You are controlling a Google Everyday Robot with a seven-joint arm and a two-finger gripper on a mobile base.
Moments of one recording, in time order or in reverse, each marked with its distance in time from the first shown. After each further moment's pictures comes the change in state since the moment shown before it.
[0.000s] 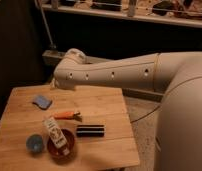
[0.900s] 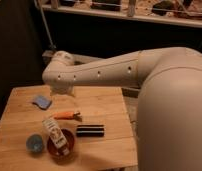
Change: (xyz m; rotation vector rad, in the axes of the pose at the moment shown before) arm 0.037 0.002 0.023 0.194 0.105 -0.071
